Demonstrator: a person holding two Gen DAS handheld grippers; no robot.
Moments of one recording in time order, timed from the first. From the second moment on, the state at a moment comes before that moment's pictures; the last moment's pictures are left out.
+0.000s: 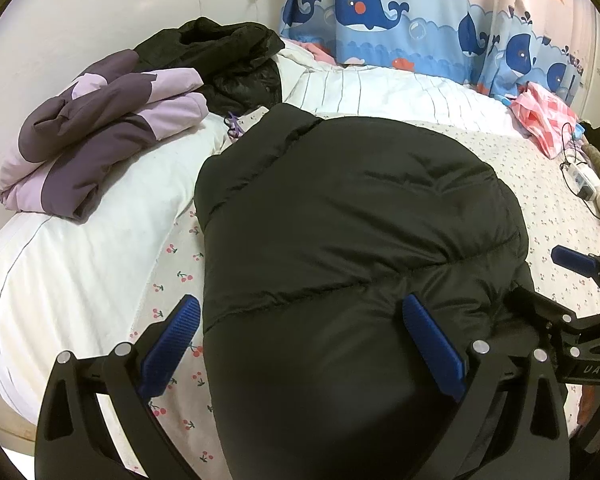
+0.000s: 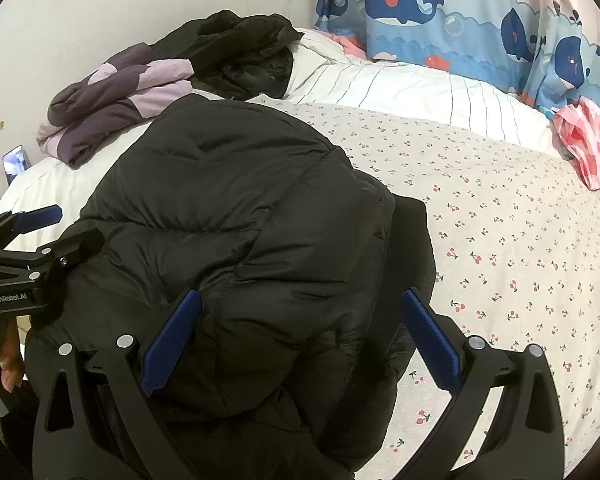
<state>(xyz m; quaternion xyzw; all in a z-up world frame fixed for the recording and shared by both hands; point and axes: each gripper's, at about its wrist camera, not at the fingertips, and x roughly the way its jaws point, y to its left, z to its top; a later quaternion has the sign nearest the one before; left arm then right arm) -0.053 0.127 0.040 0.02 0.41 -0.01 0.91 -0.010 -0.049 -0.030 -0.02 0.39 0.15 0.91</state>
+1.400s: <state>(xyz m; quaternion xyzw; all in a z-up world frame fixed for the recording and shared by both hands) -0.051 0.125 0.039 0.02 0.41 -0.01 0.91 -0.012 -0.044 -0.031 -0.04 0.38 0.15 0.91</state>
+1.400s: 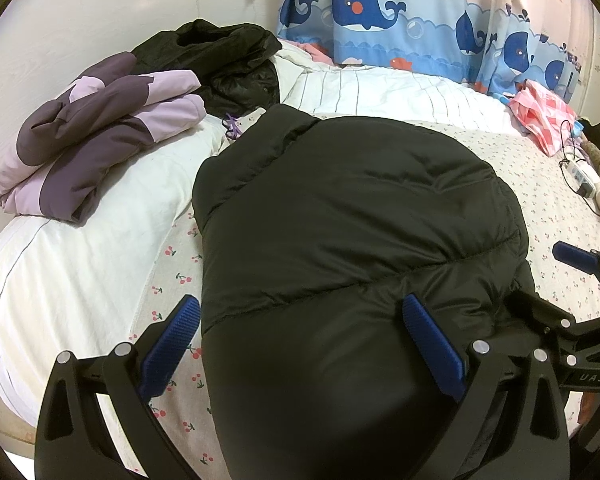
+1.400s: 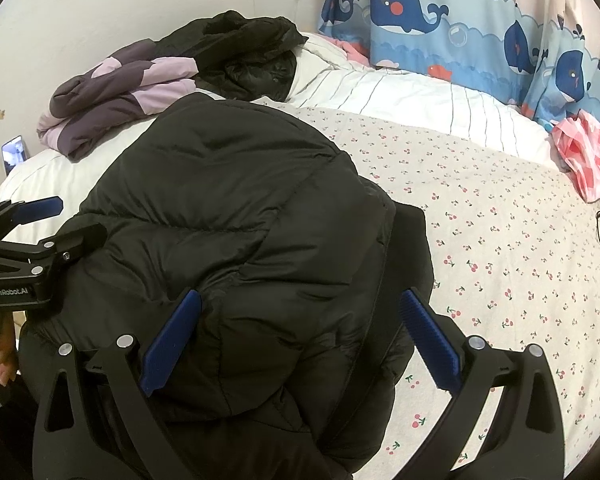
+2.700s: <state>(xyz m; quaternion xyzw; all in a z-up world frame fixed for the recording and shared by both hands) -0.035 0.097 0.042 0.05 0.40 -0.02 0.91 -0.016 -0.052 -0.017 -0.05 0.35 0.14 0.93</state>
